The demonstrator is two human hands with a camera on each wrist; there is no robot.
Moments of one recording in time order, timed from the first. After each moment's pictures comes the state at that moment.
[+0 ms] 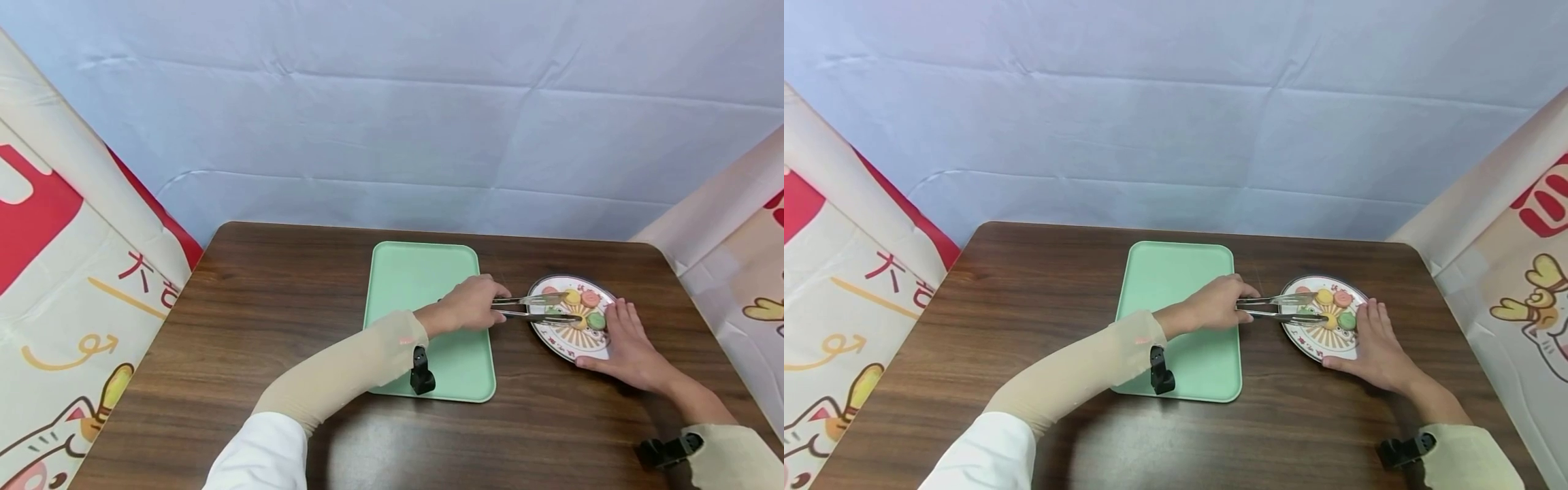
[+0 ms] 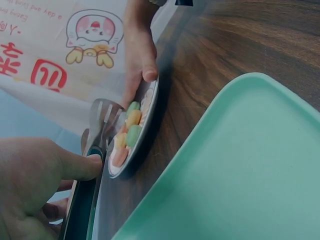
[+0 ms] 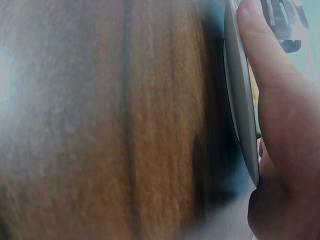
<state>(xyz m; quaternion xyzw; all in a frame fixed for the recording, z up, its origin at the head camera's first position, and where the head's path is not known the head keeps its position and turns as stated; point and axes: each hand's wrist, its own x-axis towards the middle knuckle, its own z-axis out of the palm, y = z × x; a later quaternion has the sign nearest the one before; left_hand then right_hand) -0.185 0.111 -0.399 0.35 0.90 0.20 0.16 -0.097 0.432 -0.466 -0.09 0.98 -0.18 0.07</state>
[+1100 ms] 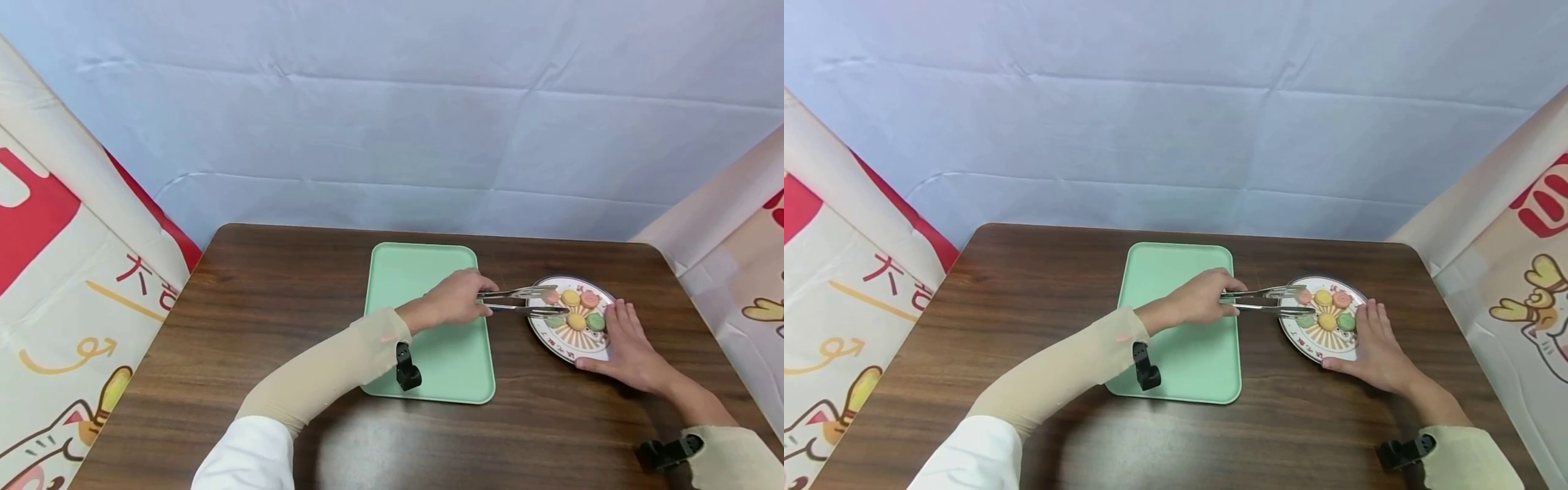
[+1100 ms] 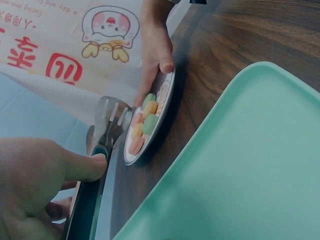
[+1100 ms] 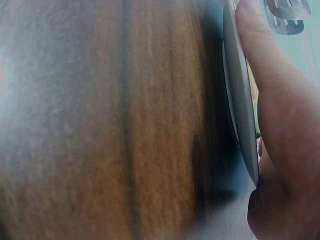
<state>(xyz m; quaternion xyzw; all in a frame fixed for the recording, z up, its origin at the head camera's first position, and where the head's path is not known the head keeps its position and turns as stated) -0.191 0.087 -0.388 0.36 0.89 0.22 0.17 -0.099 0.433 -0.467 -0.09 0.98 -0.18 0.08</state>
